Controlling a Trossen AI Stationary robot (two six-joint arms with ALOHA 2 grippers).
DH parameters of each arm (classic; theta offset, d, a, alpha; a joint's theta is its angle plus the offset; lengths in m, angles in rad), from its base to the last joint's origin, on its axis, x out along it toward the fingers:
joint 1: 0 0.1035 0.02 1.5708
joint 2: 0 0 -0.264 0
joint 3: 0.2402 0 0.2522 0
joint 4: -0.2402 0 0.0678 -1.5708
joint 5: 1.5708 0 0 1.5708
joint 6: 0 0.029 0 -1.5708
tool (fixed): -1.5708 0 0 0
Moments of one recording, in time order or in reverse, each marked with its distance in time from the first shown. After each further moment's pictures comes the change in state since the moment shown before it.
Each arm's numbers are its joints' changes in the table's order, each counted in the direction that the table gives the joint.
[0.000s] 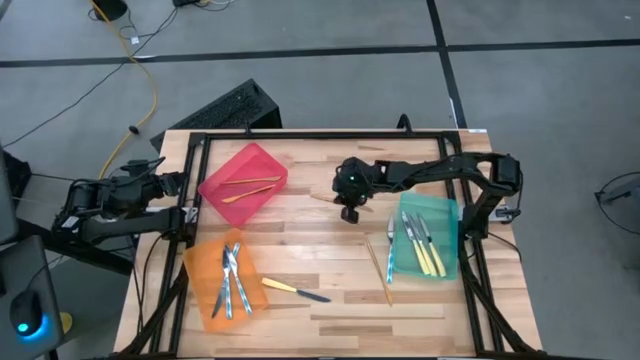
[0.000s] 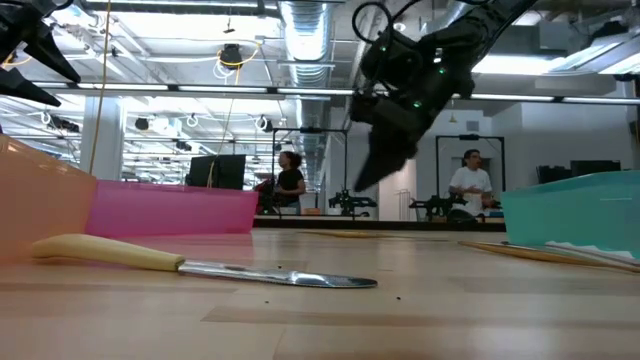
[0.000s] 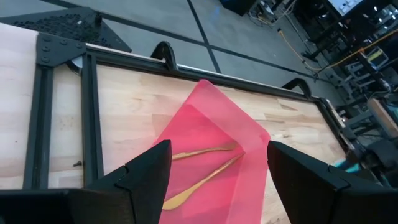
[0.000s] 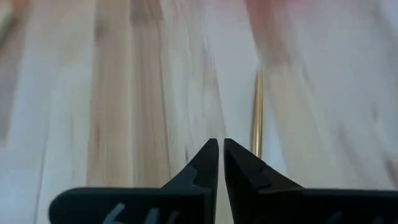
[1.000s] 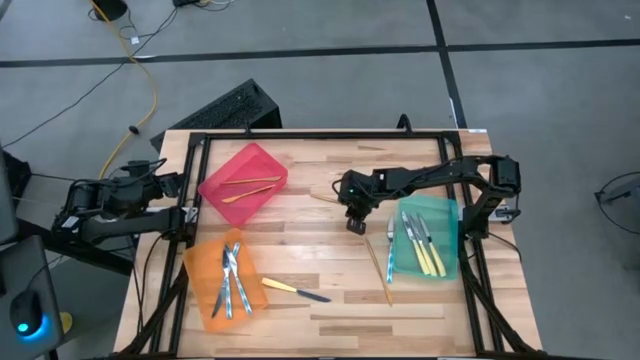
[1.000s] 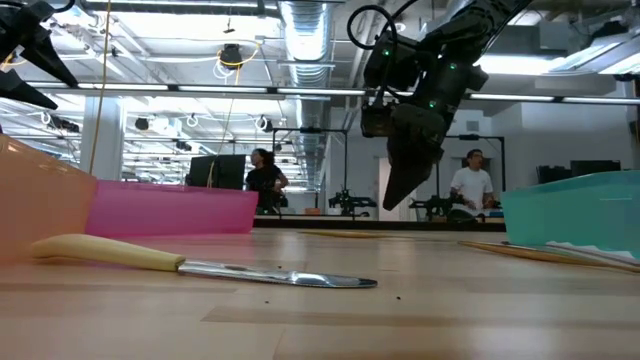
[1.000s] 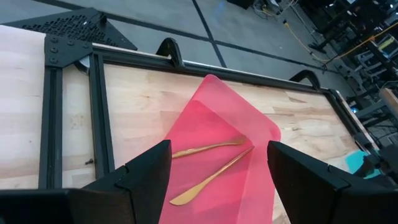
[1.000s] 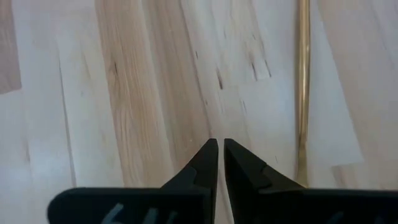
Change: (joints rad) left arm 0.000 0.000 0.000 -0.034 -0.003 0.023; right arm 0.069 -0.001 0.002 -0.177 -0.007 0.139
